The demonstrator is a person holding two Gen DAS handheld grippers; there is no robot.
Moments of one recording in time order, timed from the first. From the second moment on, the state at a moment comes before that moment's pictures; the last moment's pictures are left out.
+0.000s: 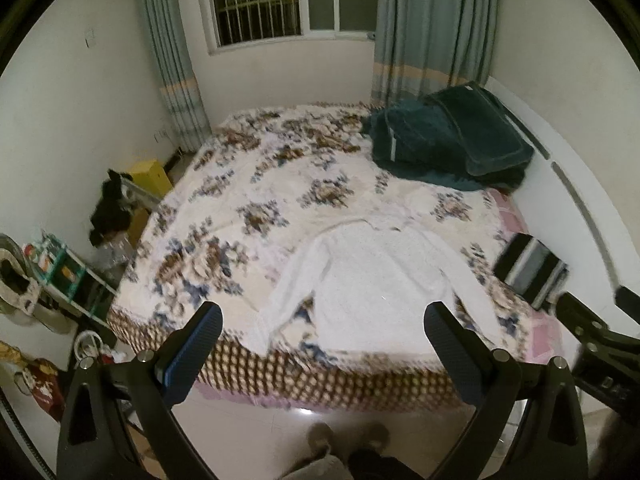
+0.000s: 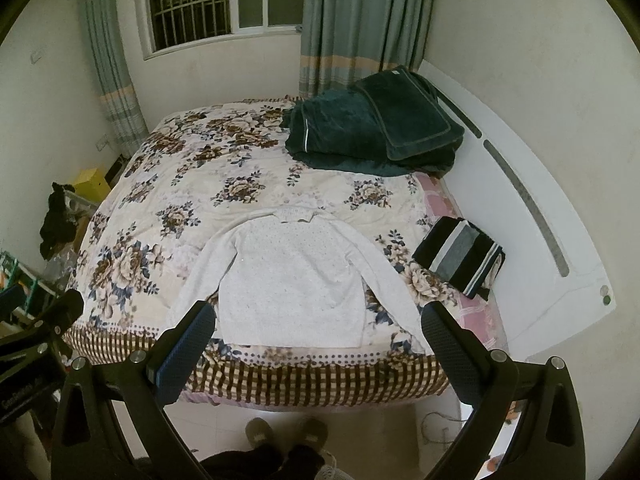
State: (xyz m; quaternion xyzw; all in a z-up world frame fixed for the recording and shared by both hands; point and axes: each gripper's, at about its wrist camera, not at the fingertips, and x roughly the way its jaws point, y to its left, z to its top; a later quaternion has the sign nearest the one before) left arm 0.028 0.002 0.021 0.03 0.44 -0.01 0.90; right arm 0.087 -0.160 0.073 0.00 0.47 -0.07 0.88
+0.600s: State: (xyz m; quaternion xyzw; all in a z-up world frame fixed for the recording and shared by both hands) left arm 0.197 -0.033 -0.214 0.11 0.49 0.06 0.86; right arm 0.191 -0.411 -0.228 0.20 0.59 -0.26 0.74
